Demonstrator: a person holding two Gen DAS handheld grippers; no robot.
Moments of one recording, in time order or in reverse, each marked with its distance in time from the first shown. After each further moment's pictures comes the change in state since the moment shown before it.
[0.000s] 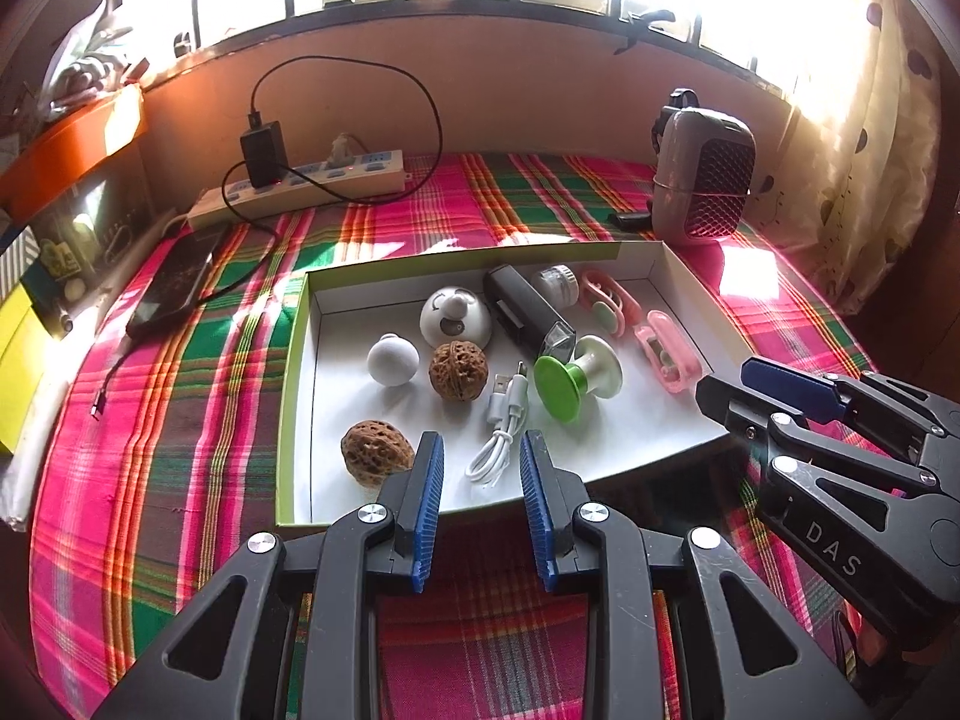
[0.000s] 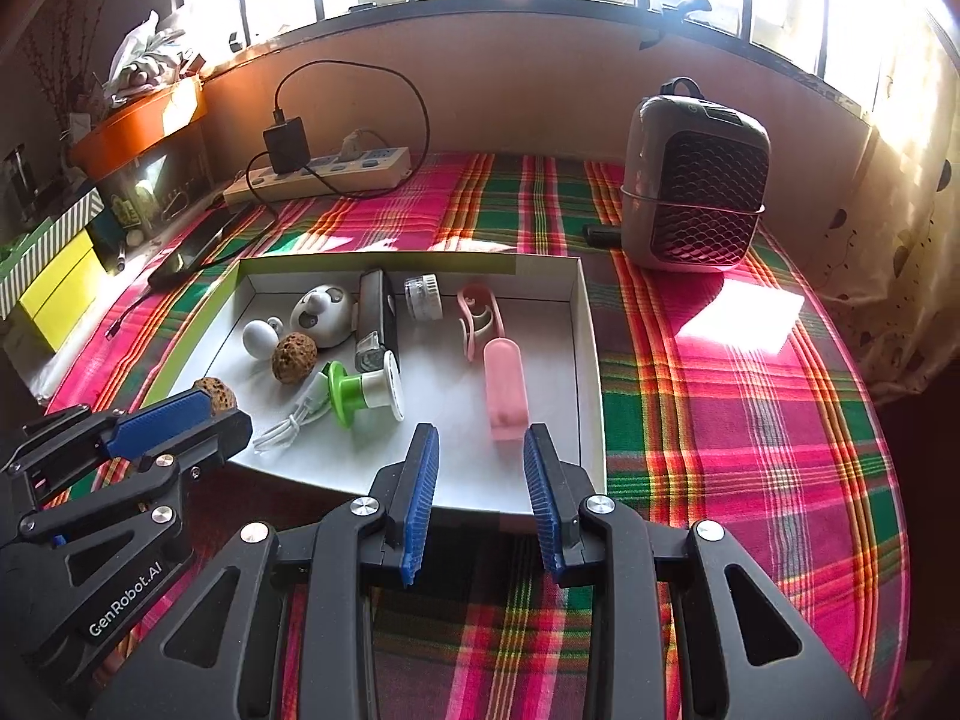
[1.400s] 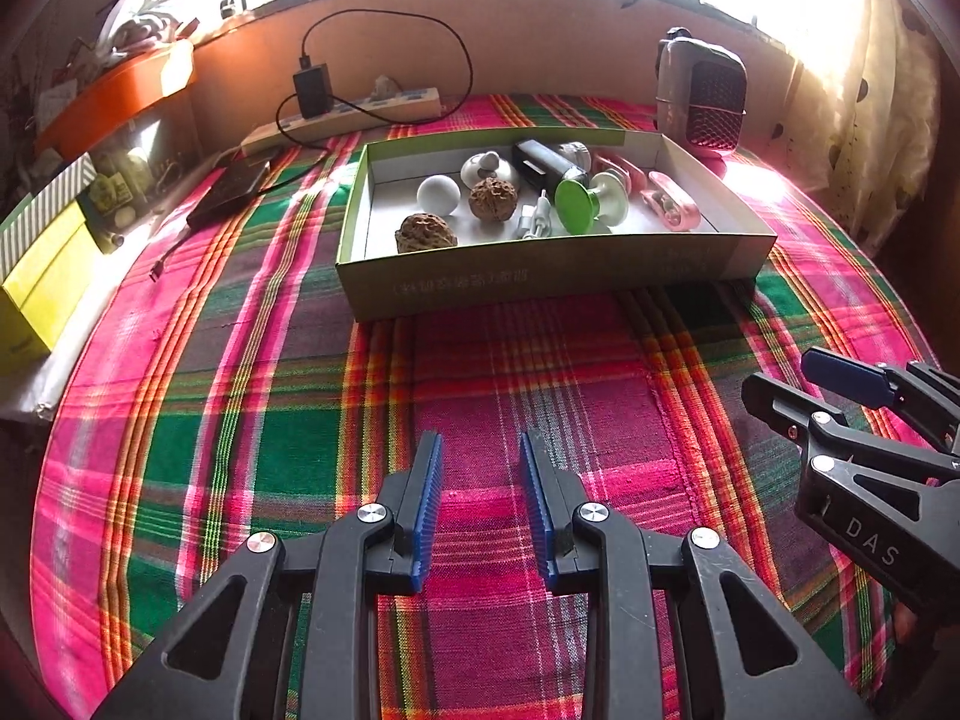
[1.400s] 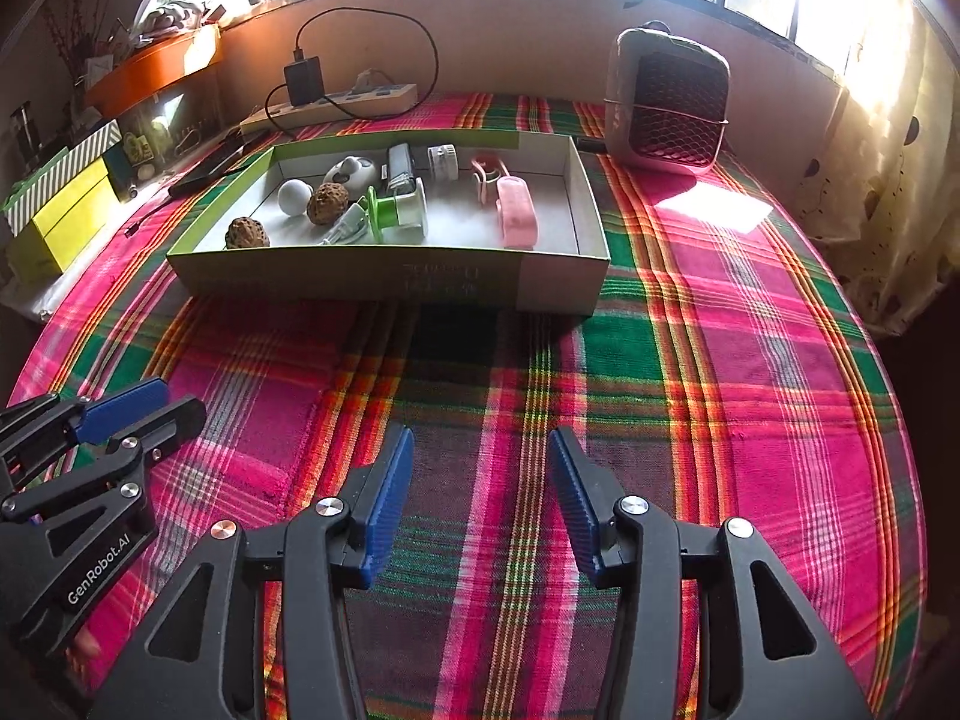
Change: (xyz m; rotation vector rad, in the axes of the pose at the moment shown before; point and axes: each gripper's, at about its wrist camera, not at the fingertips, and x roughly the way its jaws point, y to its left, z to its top) left arm -0.030 0.001 -0.087 -0.001 0.062 0.084; right arm -0.028 0.014 -0.083 -0.003 0.073 -0.042
